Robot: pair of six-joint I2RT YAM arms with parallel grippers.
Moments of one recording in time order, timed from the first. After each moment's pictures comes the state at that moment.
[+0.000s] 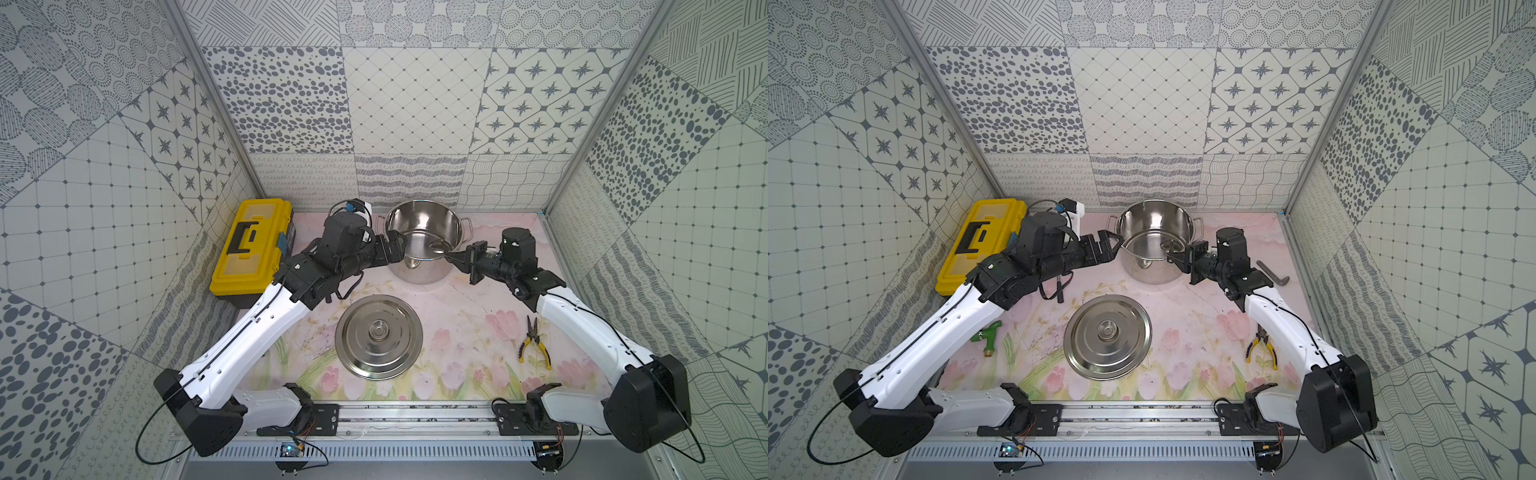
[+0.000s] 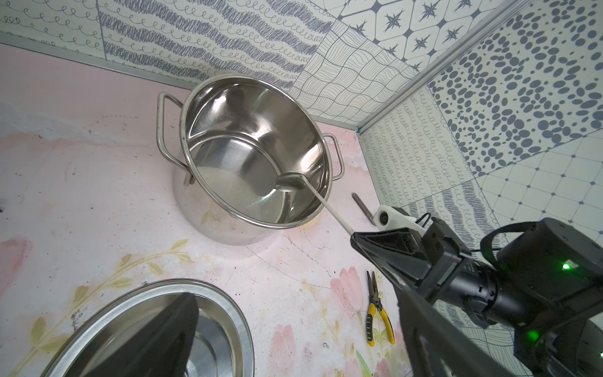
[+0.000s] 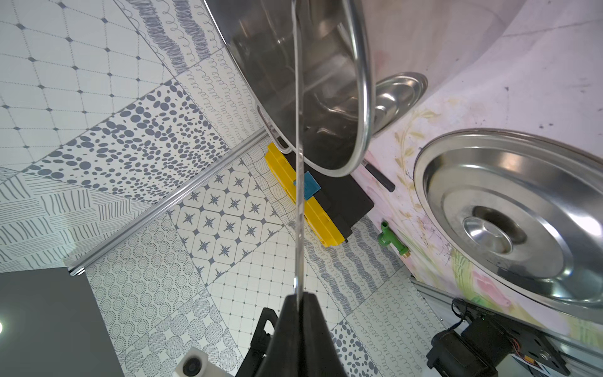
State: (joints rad) left arm -0.62 1.27 1.46 -0.66 -0.04 -0.64; right arm 0.38 1.28 0.97 -0.12 -0.58 1.82
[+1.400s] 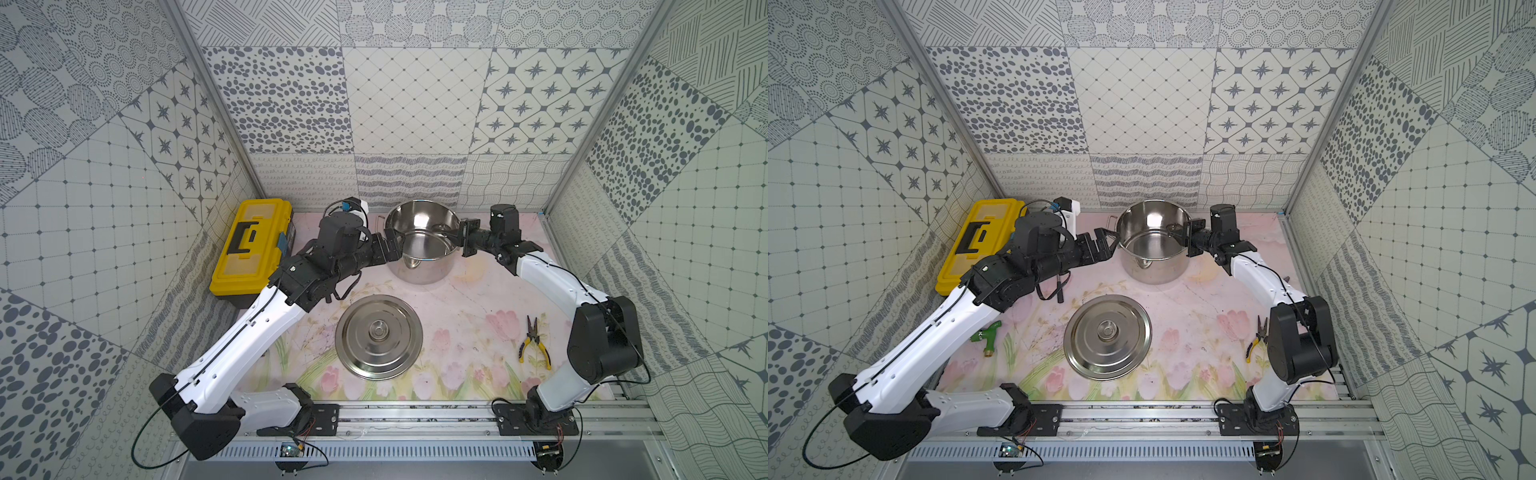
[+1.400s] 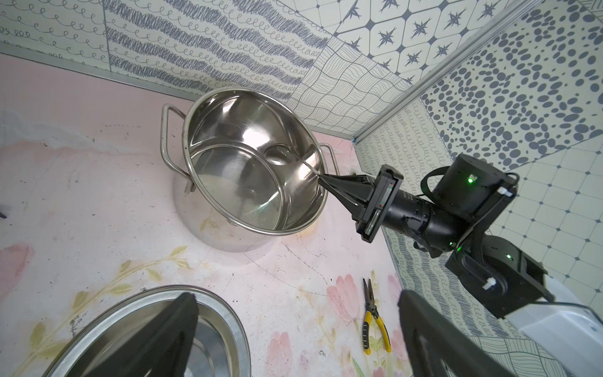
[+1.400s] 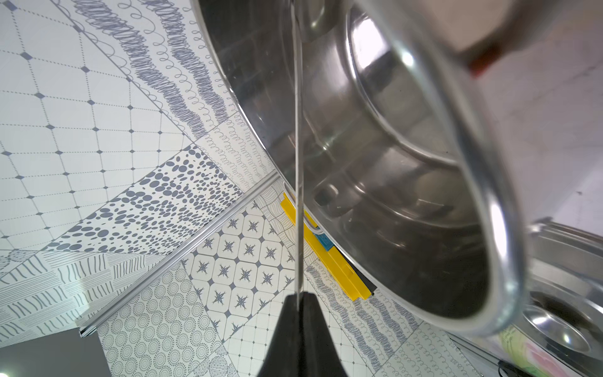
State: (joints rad) left arm -0.62 1.26 1.46 -0.65 -0.06 -0.65; right arm 0.27 1.61 1.22 -0.08 -0.59 1.80
